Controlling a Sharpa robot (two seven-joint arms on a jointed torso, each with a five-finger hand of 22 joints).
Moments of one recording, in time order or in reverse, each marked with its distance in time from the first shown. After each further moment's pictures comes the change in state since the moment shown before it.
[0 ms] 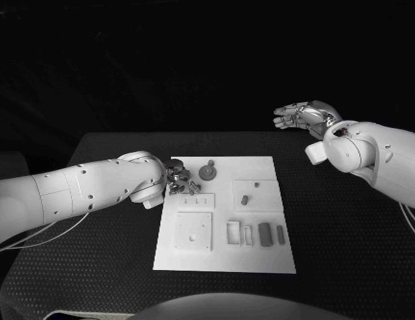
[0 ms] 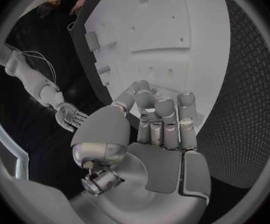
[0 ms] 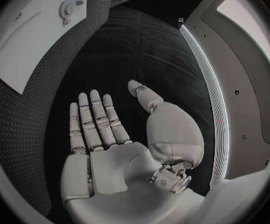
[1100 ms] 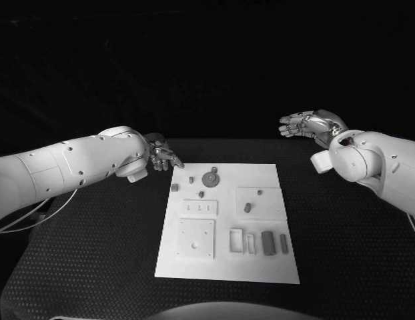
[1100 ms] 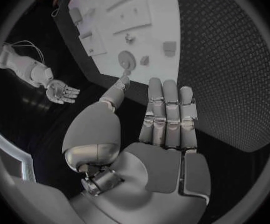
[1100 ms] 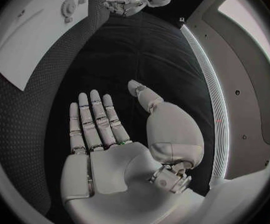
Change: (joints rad) left arm 0.099 -0.019 -0.001 -0.173 -0.069 0.014 0.042; left_hand -0.085 -0.218 0.087 0.052 -0.075 -0.139 0.083 -0.060 -0.023 -0.180 0.087 -0.300 -0.135 -0.178 0.119 -0.287 -0.105 -0.031 -0.140 0.043 -0.211 -0.058; right arm 0.000 -0.006 0.000 -0.003 0.000 0.000 0.000; right_hand 0.000 0.000 0.000 0.000 0.000 0.000 0.000 0.000 -0.001 0.000 0.000 0.000 0.000 0.000 0.000 0.000 0.000 0.000 0.000 0.000 0.000 0.002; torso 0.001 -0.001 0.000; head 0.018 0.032
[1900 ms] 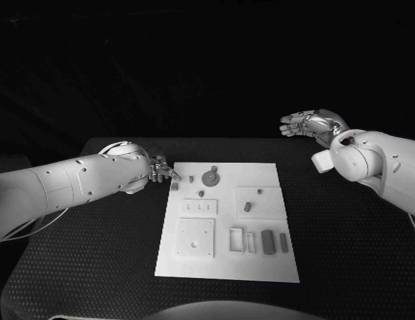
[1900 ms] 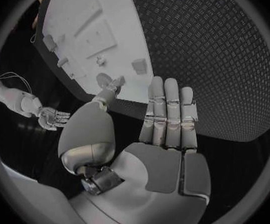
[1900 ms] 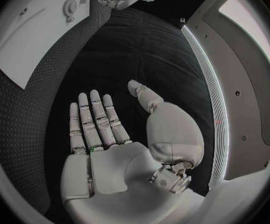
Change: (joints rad) left arm -0.066 0.034 -0.026 -0.040 -0.200 -0.025 -0.033; left_hand -0.066 -0.099 0.040 0.172 0.000 0.008 -0.008 0.062 0.043 -0.001 -0.003 -0.091 -0.022 -0.018 0.034 -0.073 0.009 0.000 -0.039 0.010 -0.054 0.005; right arm -0.001 -0.004 0.000 0.001 -0.009 -0.001 0.001; right_hand 0.000 0.000 0.002 -0.002 0.000 0.000 0.000 0.000 -0.001 0.000 0.000 -0.004 0.000 -0.003 0.003 0.000 0.000 0.000 0.000 0.000 -0.004 0.003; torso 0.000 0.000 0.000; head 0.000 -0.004
